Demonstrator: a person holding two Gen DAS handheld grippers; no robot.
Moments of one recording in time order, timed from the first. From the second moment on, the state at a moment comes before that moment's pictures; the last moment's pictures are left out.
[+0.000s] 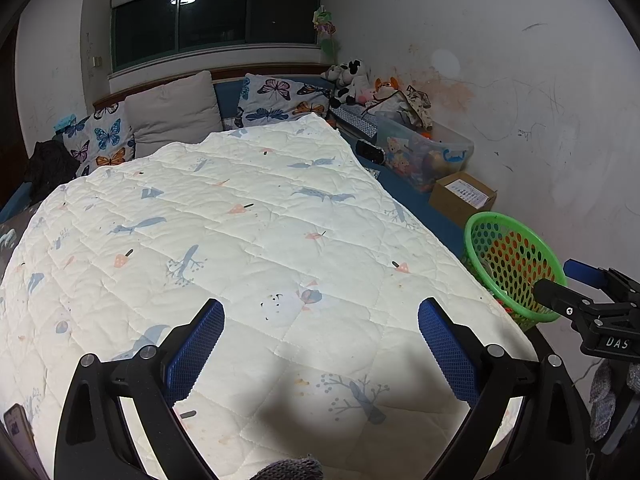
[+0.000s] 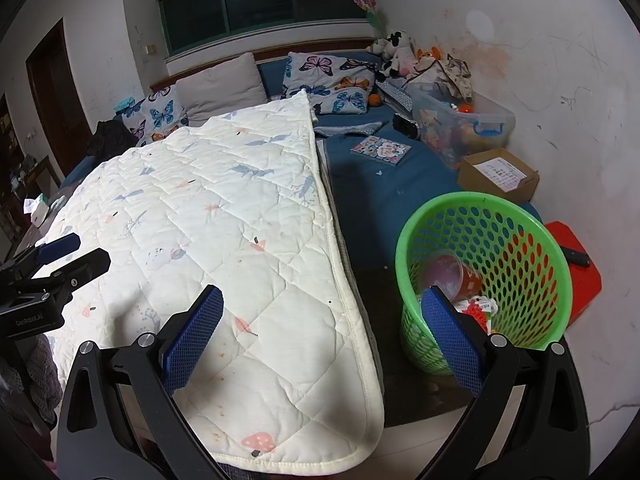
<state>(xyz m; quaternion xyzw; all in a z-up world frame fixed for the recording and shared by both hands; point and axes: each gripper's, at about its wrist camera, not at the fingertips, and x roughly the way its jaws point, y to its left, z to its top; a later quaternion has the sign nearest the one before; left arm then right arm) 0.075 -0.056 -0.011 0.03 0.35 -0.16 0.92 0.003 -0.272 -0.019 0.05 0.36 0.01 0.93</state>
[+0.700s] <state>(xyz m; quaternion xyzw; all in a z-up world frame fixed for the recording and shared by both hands) 0.073 -0.058 -0.012 0.02 0.35 -0.16 0.92 0.003 -0.272 -0.020 0.05 0.36 0.01 0.93</state>
